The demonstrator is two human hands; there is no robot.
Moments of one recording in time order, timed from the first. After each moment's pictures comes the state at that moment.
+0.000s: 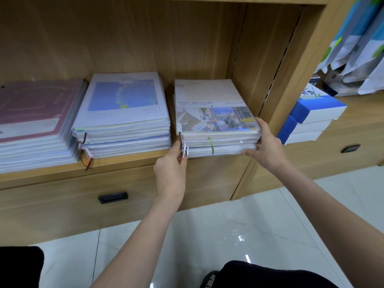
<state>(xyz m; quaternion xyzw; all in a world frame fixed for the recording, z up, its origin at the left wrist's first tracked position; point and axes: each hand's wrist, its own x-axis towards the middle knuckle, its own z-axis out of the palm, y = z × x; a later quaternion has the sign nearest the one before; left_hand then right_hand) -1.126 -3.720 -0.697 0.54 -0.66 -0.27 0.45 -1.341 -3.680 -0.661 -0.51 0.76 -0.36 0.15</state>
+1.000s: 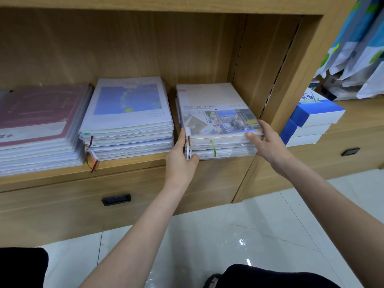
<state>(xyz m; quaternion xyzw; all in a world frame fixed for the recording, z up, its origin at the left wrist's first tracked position) -1.131 -3.729 -0.680 0.46 -0.64 -0.45 0.41 -1.341 -3.687 -0.650 -0.44 0.71 -0.47 0.28</state>
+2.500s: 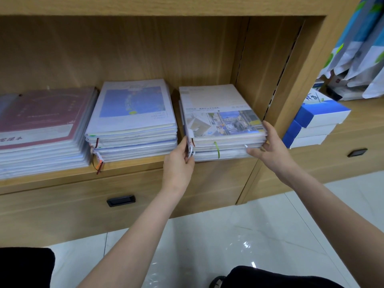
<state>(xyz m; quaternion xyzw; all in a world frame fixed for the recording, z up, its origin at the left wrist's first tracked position) -1.119 -3.732 -0.684 0.48 -0.68 -0.38 0.40 -1.347 -3.682 -0.668 -0.46 0.70 -0.47 0.28</state>
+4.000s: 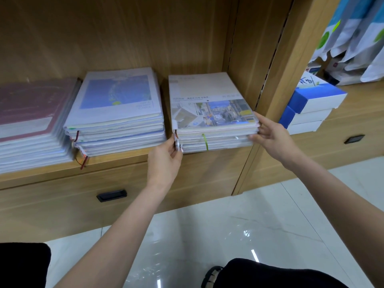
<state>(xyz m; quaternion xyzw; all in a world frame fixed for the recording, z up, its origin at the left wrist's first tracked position) -1.117 -3.732 -0.694 0.50 -0.69 -0.33 0.41 -1.359 -3.667 -0.654 -0.51 0.69 -0.44 0.27</state>
